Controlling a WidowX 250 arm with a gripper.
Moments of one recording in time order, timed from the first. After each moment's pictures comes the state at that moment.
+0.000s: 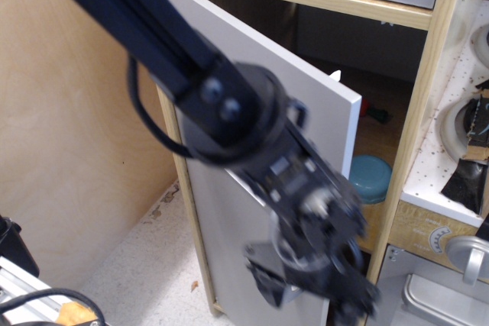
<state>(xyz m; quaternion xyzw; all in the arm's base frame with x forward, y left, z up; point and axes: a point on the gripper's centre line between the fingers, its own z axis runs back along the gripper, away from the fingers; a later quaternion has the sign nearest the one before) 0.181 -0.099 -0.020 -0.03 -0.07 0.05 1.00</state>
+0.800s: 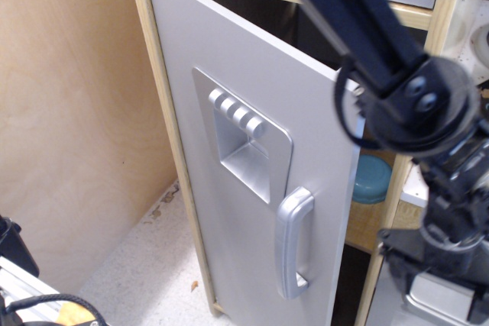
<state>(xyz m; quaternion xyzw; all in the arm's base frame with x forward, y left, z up) 0.248 -0.183 -0.020 -0.07 -0.08 -0.01 0.99</state>
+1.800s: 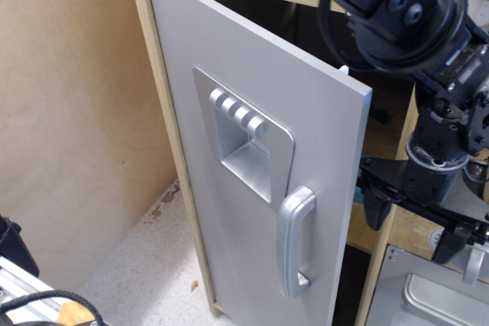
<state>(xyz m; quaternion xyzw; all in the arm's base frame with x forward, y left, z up) 0.265 -0.141 0.015 -0.01 -0.04 -0.04 1.00</state>
